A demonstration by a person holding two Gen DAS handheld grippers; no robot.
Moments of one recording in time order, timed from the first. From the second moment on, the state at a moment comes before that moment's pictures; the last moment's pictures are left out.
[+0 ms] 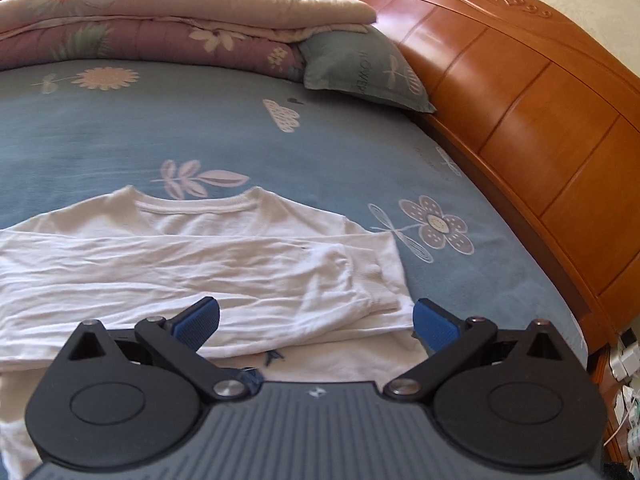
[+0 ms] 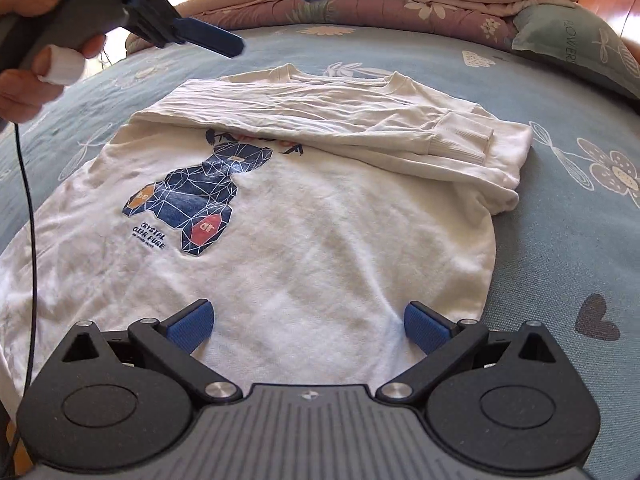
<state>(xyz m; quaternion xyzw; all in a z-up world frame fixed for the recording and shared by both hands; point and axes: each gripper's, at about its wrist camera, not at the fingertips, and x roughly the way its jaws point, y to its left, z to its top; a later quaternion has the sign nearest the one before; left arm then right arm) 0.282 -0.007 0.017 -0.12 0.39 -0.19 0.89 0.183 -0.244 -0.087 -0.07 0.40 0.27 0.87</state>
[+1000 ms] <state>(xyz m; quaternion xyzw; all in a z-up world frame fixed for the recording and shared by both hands) 0.346 0.158 -0.087 -0.26 0.37 -0.01 0.89 0.214 -0.192 -0.073 0.01 0.42 0.31 0.86</state>
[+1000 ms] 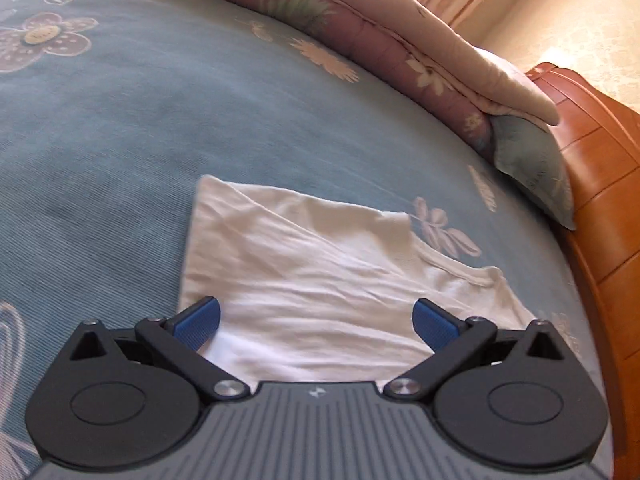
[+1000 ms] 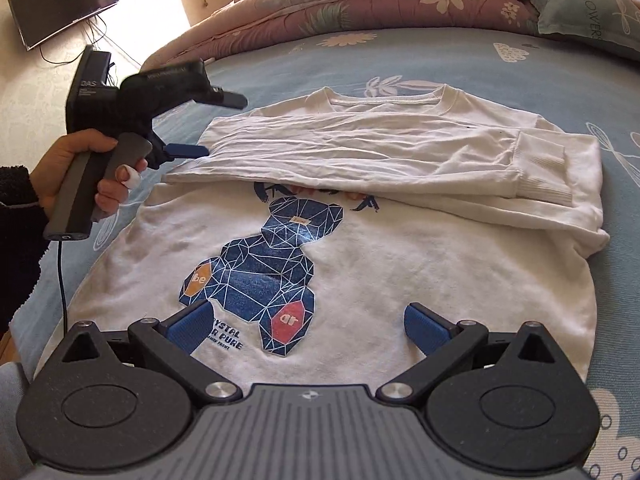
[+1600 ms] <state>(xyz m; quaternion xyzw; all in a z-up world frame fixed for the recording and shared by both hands) 0.377 0.140 -0.059 -0.21 0.38 -0.03 0.90 0.219 -0.191 -0.082 0.02 0.39 0.31 0.87</state>
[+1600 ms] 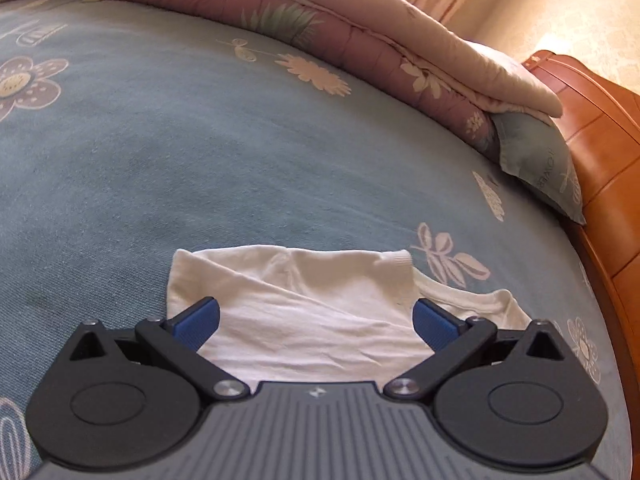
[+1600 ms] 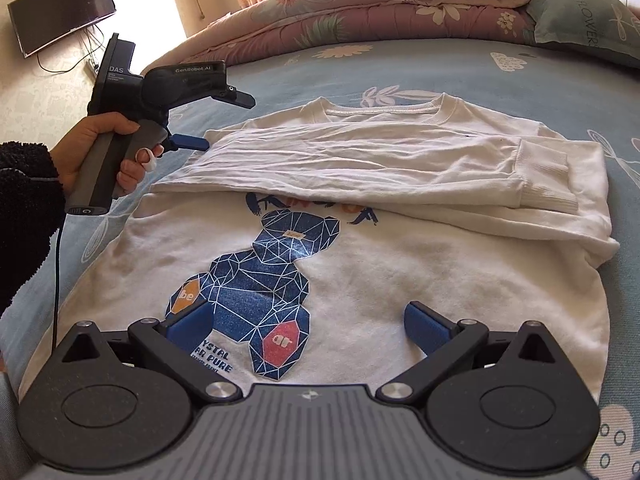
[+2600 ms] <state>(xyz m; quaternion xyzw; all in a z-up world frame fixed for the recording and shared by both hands) 0.296 0.019 -0.082 -0.07 0.41 -0.19 0.89 0.206 -0.211 -0.091 0.03 0.35 0.35 0.87</state>
